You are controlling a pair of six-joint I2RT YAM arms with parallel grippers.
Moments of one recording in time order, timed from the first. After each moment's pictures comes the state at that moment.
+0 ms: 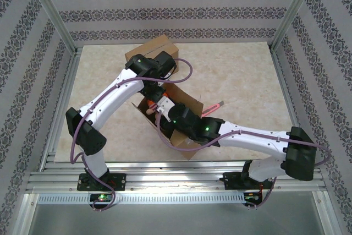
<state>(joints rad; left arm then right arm) -0.66 1.80 1.92 -1.50 -0.26 -0.03 1.13 1.34 0.95 -0.17 0.36 0.01</state>
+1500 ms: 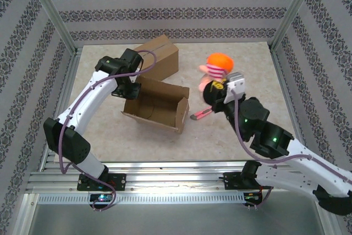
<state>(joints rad) -0.39 1.59 1.64 -1.38 -0.09 -0.24 0.94 0.77 0.97 -0.29 0.65 0.08</state>
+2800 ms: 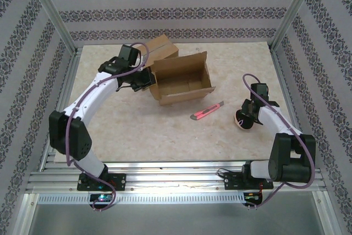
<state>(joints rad) -0.31 1.66 1.49 -0.76 0.43 -0.68 -0.10 1.34 0.72 -0.48 0.12 0.44</state>
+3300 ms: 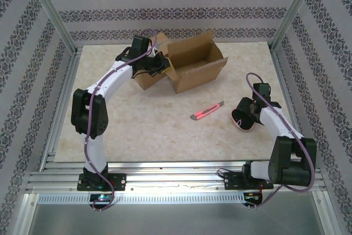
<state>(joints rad) -0.31 1.99 1.74 -0.49 0.58 -0.83 -0.12 1.29 0.72 -0.49 0.07 0.48</state>
